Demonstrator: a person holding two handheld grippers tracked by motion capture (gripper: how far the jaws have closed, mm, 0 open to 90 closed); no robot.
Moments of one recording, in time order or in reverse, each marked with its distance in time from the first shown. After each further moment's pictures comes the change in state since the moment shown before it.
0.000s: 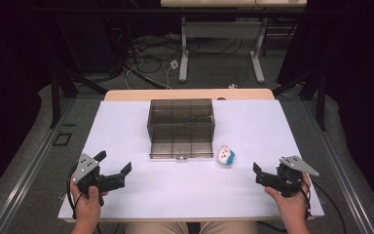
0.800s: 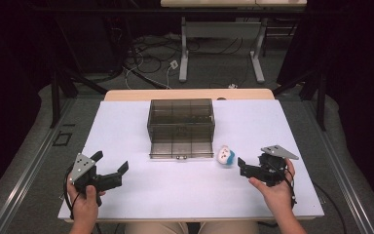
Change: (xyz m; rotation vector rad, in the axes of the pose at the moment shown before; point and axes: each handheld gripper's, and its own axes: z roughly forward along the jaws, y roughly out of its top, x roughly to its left) left arm 0.006 -0.001 -0.003 -0.003 0.018 -0.028; right arm 0.038 0.030 0.022 0.114 0.048 -0.001
